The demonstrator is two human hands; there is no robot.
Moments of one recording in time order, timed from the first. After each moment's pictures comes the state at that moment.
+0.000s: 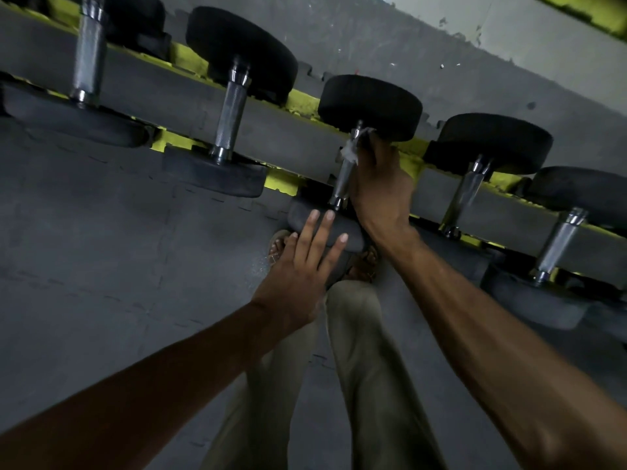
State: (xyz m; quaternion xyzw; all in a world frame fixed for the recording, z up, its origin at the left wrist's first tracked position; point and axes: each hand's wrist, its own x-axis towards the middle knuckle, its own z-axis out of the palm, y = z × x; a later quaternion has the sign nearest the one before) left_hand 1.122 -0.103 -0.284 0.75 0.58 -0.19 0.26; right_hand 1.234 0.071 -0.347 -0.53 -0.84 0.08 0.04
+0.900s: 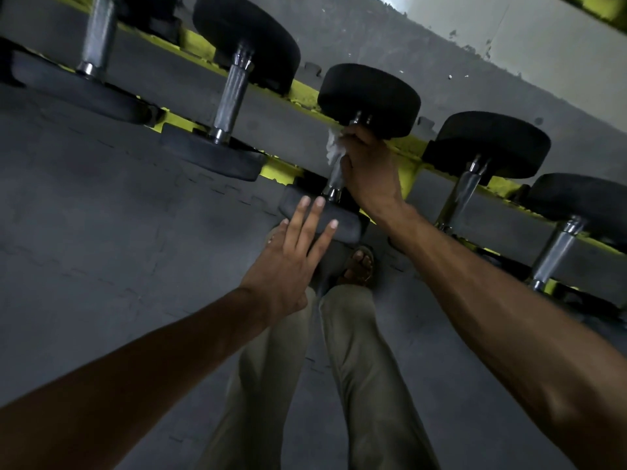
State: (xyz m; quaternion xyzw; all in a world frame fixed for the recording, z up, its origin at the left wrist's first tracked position) left_hand 1.135 -0.106 -0.280 0.74 0.60 -0.23 0.21; right_hand 1.237 0.089 -0.348 -0.40 -0.89 0.22 0.09
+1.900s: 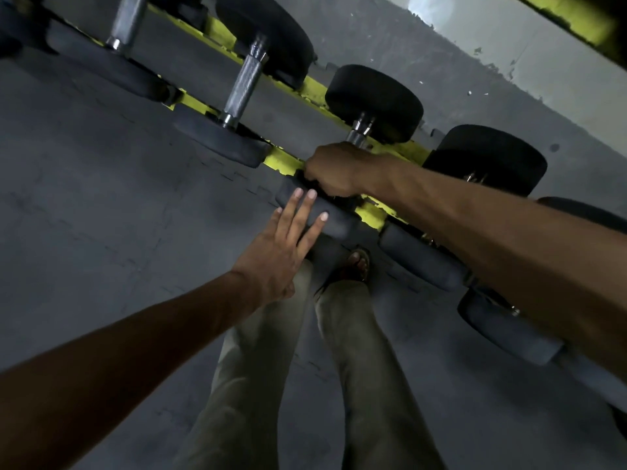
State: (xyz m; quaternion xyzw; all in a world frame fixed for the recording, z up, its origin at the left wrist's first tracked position) left_hand 1.151 -0.104 -0.279 0.71 0.62 -0.27 0.19; right_hand 1.187 0.111 -0.310 -0.05 -0.93 0.17 -0.33
